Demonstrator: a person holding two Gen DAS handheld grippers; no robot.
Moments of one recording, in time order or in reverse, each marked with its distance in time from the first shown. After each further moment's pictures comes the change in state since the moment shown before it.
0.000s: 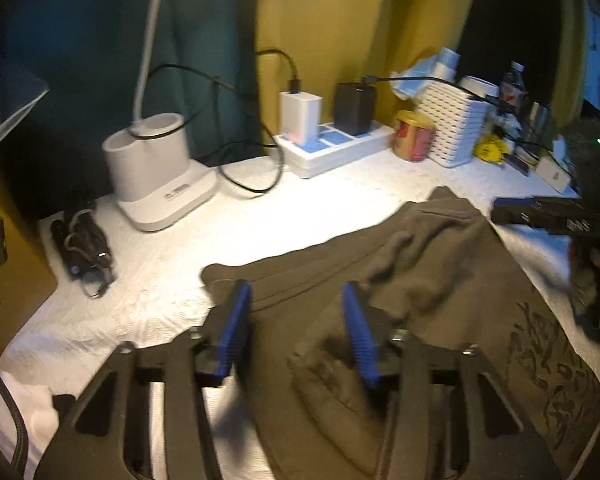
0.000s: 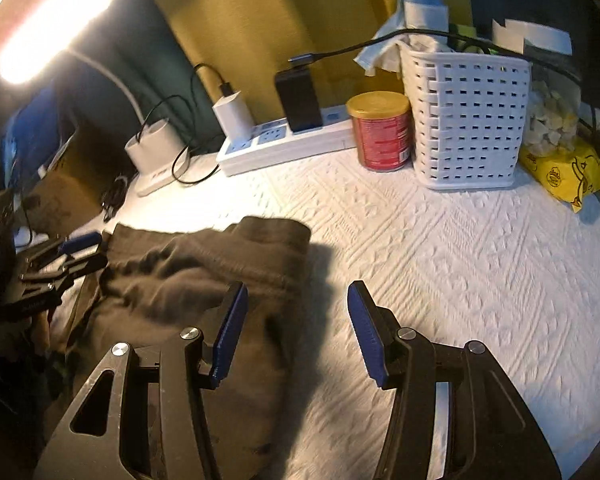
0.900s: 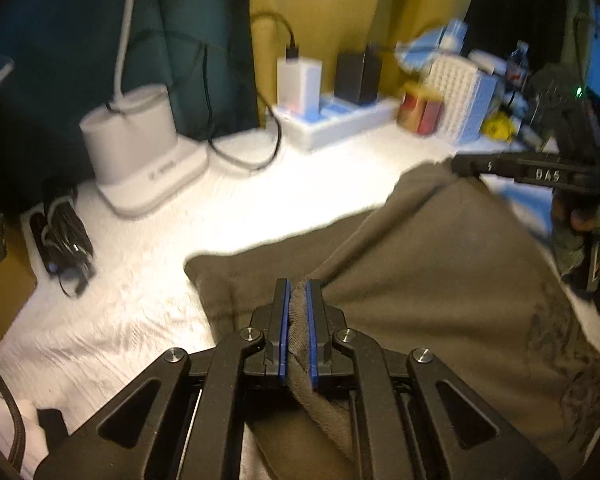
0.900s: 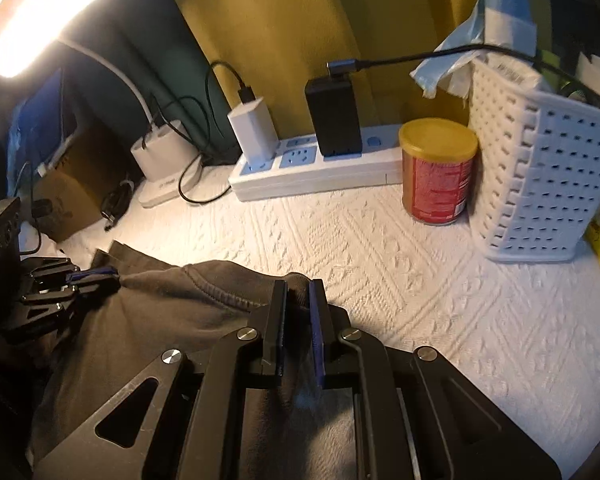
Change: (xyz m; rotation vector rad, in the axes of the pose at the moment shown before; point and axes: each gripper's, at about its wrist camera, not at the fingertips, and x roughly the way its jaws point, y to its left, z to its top) left arm 0.033 0.007 -0.007 0.010 0.092 0.004; right arm 0.050 0.014 0.032 -0.122 0.008 0.045
